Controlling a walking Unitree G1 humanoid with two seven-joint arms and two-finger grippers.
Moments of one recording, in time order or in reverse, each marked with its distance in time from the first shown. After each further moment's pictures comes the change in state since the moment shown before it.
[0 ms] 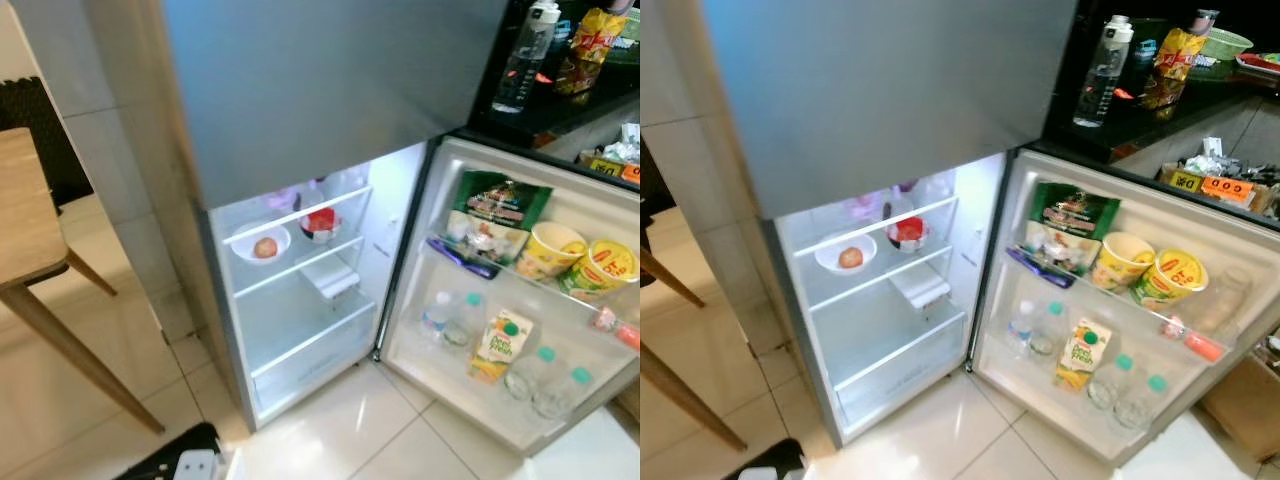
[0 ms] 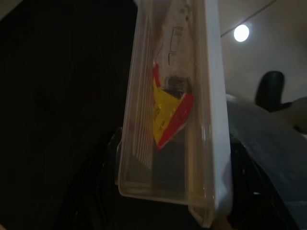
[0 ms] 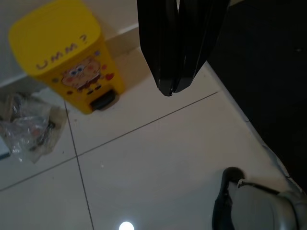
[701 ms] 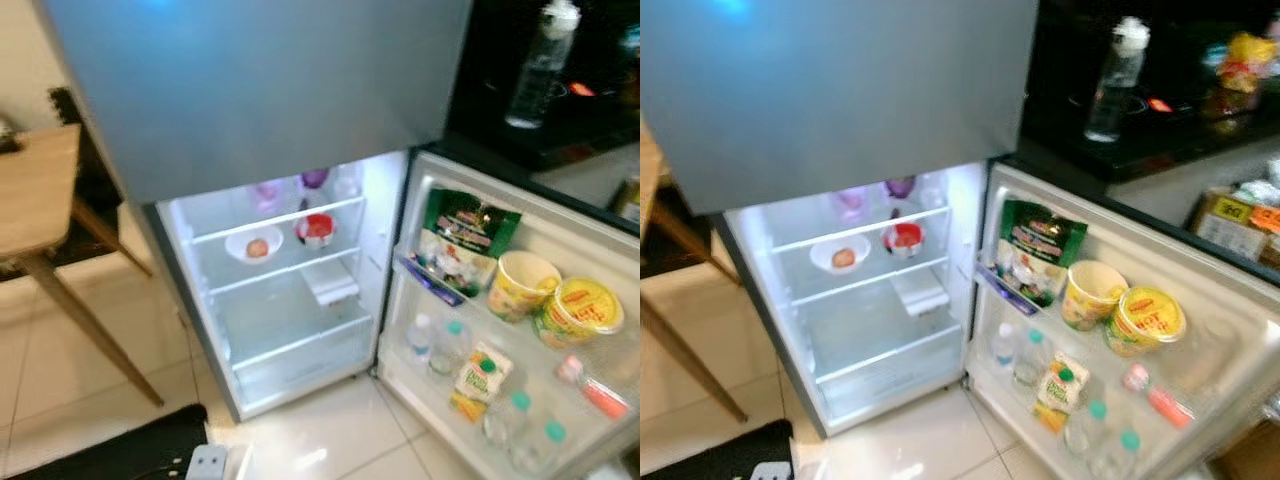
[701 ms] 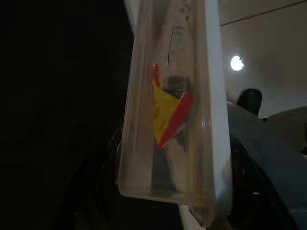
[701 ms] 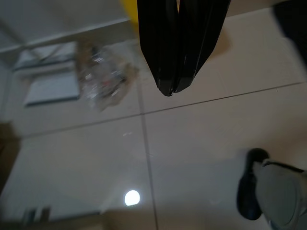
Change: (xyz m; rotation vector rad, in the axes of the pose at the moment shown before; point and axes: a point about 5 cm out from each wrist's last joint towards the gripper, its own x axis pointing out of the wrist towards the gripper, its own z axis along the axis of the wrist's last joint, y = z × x) left arm 0.001 -0.004 0.005 0.006 -0.015 0.008; right arm -0.001 -0.009 0.008 -0.026 -0.039 -0.001
